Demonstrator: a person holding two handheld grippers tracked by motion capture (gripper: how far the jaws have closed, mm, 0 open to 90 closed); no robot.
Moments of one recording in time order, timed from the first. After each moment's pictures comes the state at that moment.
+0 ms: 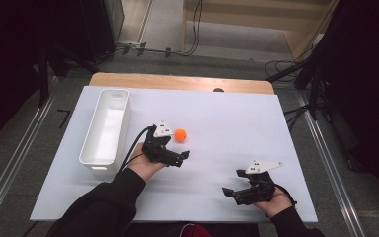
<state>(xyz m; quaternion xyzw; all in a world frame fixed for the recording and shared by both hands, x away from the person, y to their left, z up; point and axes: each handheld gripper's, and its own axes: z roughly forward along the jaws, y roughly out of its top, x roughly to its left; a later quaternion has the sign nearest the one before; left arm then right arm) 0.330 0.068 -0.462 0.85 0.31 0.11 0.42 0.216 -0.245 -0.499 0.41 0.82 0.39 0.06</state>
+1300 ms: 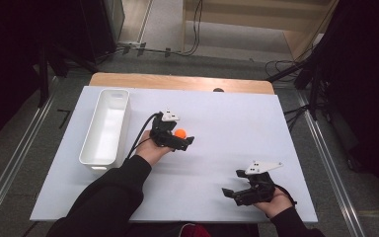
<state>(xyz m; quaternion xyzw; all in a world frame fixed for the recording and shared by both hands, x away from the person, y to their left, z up) 0.380 0.049 -0.469 0.84 0.33 0.11 0.42 0.215 -0.244 -0.499 0.41 0.82 0.39 0.05</state>
